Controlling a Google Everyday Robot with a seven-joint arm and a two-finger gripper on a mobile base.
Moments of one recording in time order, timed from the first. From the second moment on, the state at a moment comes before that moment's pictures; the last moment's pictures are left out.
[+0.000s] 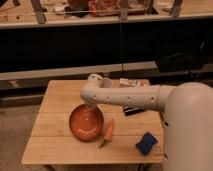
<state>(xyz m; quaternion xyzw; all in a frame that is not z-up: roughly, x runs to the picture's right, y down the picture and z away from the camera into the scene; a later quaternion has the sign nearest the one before) -0.085 0.085 0.842 0.03 -0.19 -0.97 0.17</state>
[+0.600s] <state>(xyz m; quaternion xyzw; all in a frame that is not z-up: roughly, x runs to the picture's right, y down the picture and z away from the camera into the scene) -0.087 0.080 0.838 0.04 -0.19 -0.97 0.15</state>
